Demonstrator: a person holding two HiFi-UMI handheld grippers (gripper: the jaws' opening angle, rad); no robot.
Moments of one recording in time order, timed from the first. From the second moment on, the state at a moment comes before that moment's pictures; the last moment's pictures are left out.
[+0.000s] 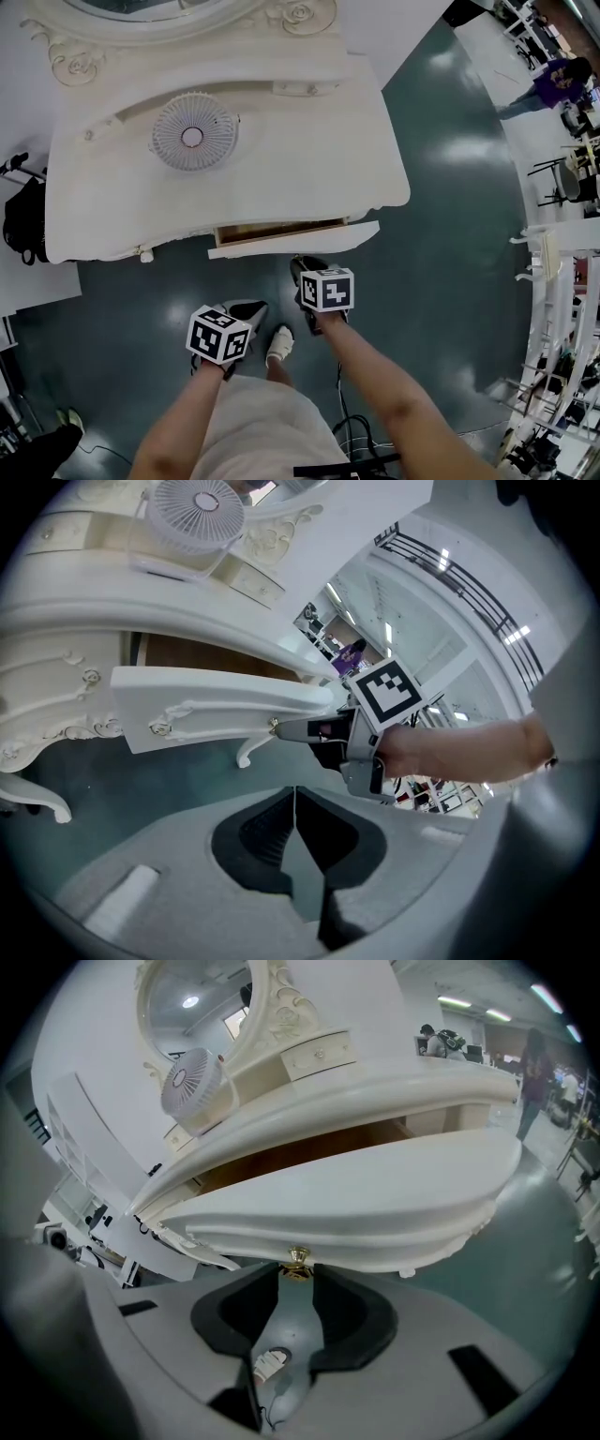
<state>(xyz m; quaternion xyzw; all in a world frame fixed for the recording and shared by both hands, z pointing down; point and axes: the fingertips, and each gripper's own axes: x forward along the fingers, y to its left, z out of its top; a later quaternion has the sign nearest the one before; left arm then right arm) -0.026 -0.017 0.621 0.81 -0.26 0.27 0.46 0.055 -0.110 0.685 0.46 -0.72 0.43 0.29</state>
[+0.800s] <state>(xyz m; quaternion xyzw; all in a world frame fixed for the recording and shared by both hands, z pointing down) -0.034 -0.036 0.631 0.80 -0.27 0.26 0.47 0.048 -0.158 0.684 0.48 -0.72 0.41 0.27</state>
